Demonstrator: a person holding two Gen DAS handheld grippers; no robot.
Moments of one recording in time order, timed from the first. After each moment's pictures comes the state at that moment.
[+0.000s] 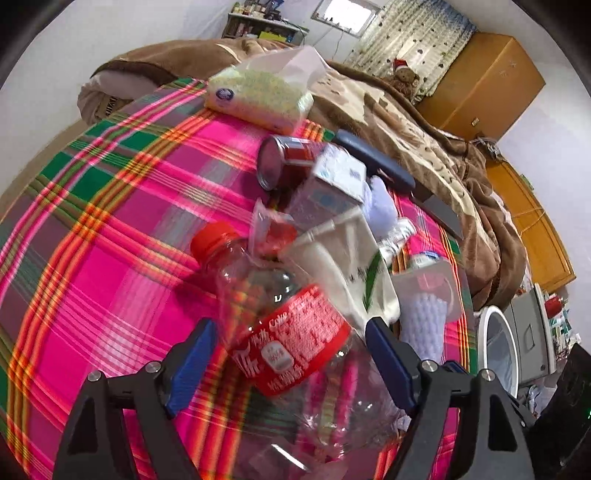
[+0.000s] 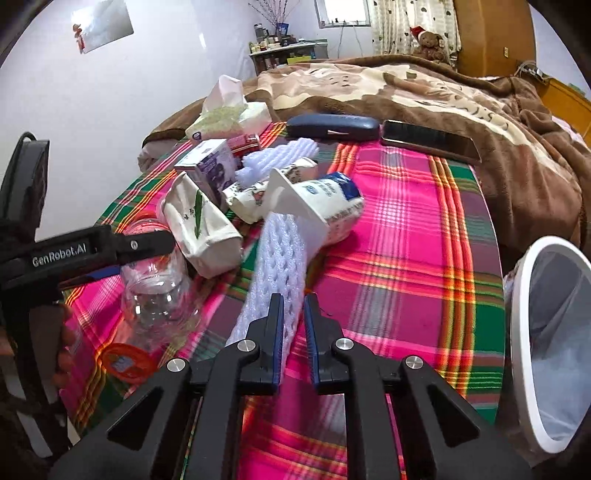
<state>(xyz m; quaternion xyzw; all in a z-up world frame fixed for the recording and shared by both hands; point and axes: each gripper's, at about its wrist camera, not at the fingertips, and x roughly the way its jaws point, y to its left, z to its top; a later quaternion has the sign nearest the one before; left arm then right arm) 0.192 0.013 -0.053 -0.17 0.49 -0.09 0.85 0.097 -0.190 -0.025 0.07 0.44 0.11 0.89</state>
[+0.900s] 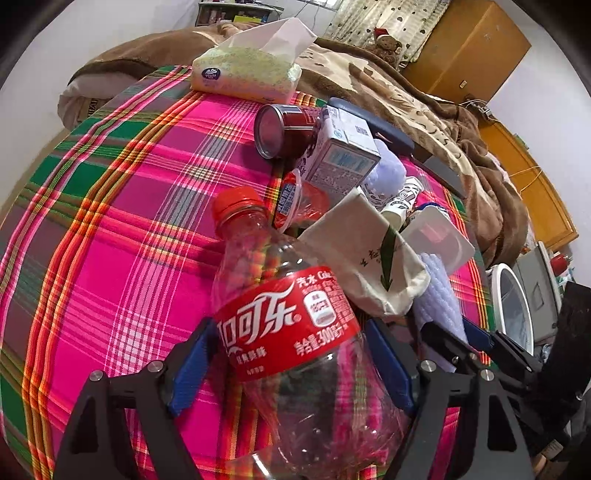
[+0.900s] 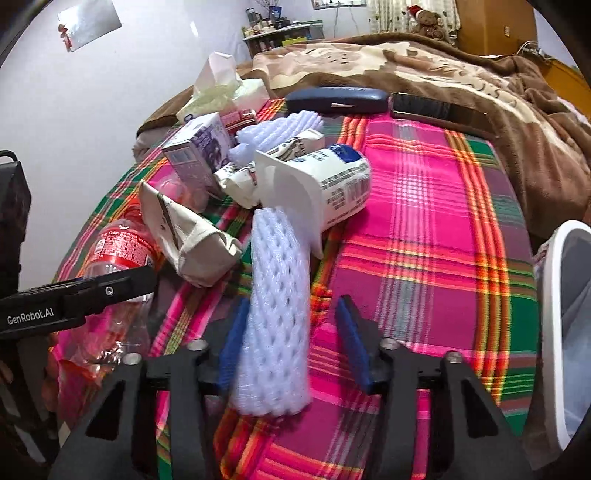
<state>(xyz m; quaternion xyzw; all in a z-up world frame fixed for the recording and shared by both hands) 0.191 0.023 -0.065 -0.12 0.52 -0.11 0.84 0.119 -0.175 -0.046 0.08 0.47 0.11 0.87</state>
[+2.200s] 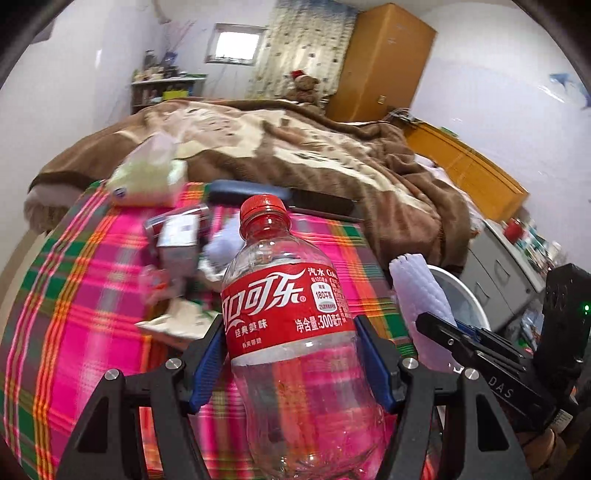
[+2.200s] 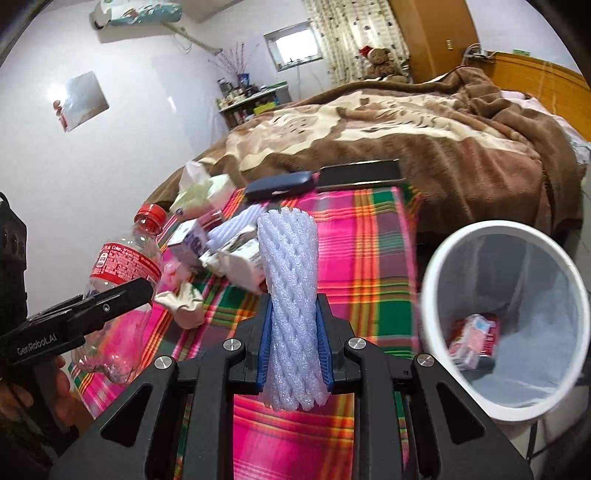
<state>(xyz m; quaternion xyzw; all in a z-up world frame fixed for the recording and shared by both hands) 0.127 -0.078 0.037 -0.04 0.39 -0.22 0.89 0.054 -0.265 0.015 0.16 0.36 0.06 0.92</state>
